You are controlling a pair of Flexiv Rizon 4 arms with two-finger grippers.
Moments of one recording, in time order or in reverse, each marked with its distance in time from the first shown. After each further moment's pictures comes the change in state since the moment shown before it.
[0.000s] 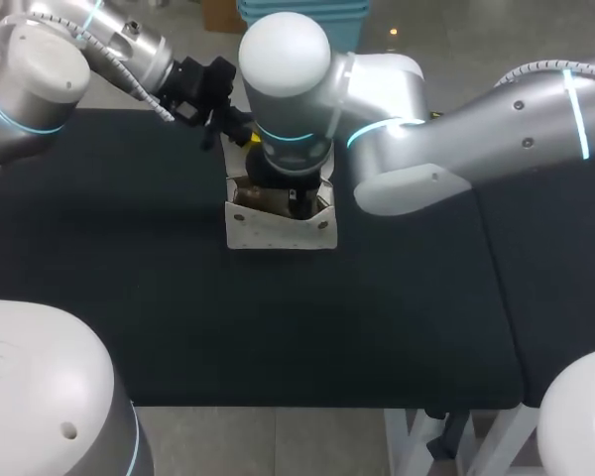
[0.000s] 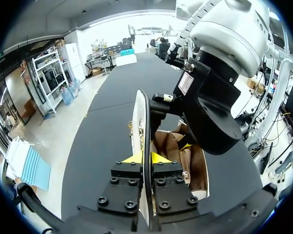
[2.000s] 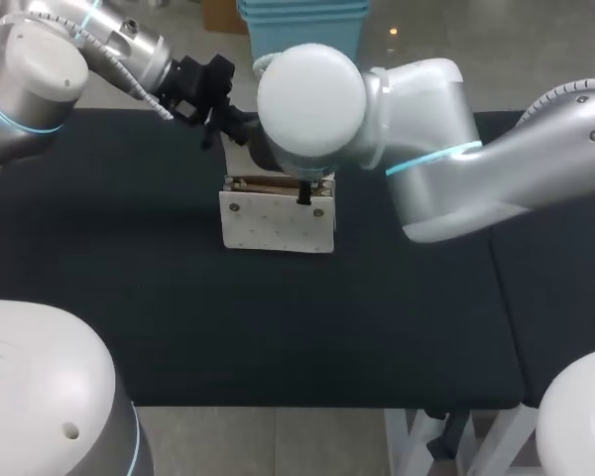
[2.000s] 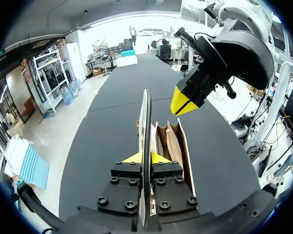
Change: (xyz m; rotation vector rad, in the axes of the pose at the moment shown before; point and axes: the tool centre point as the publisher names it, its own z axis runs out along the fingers) left arm 0.001 -0.004 -0.003 0.021 0.003 -0.033; right arm -0.019 -0.011 -0.101 -0.087 -0.304 0.075
